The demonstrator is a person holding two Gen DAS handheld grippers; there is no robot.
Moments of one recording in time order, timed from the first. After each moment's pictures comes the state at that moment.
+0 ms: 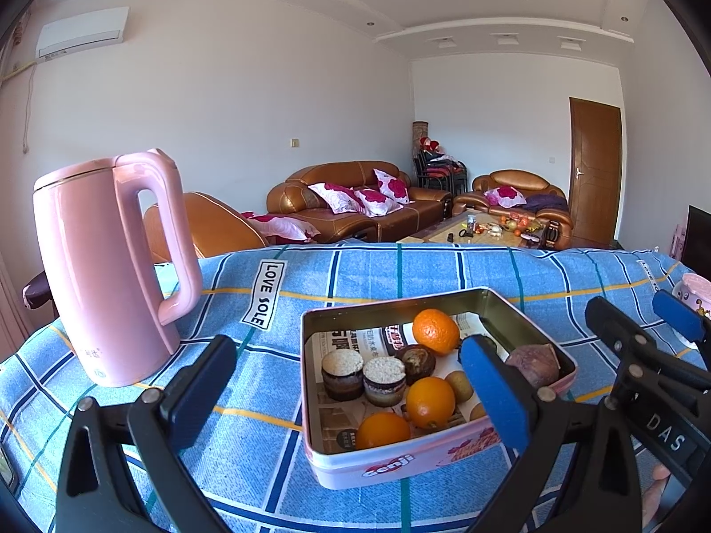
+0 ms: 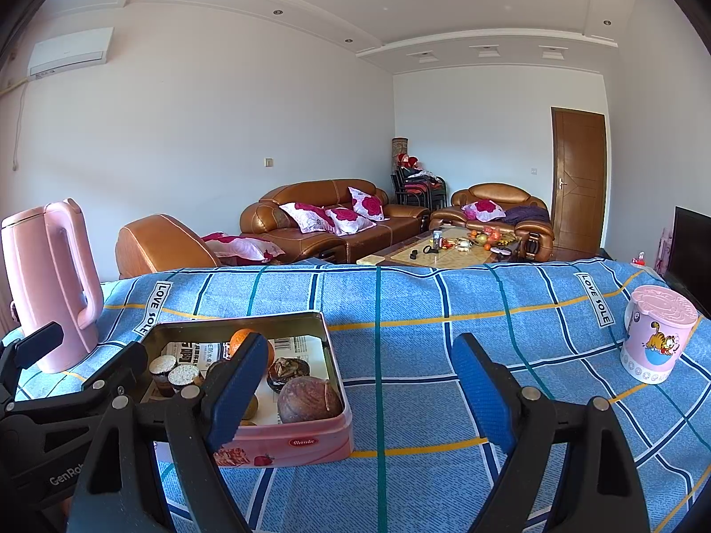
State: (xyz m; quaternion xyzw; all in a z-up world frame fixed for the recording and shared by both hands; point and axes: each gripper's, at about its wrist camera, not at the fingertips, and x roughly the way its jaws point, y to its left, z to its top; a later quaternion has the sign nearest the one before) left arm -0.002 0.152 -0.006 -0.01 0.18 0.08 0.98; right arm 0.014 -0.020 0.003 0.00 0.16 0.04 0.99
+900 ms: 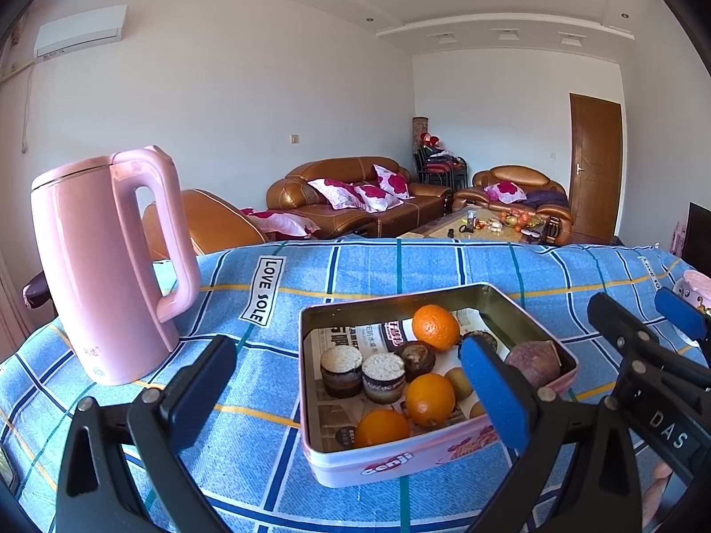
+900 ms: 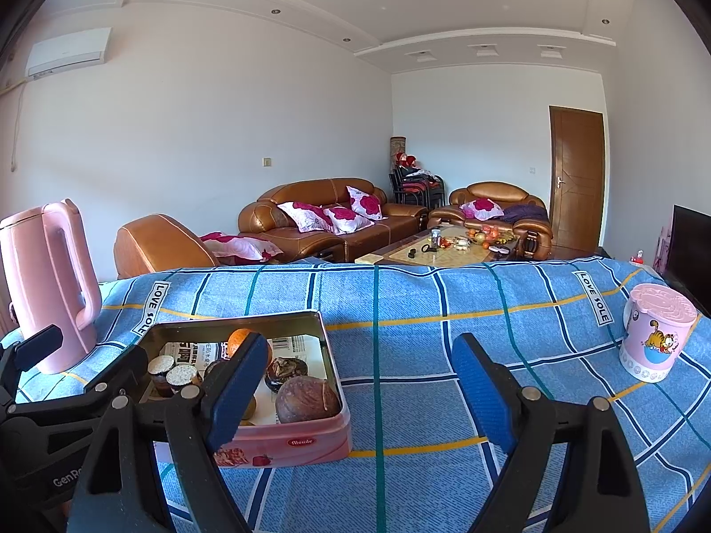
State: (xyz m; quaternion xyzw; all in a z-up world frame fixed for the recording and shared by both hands) left arm 0.000 0.152 -0.007 -0.01 0.20 0.08 0.98; right arm 0.016 -0.022 0.002 0.00 0.16 0.04 0.99
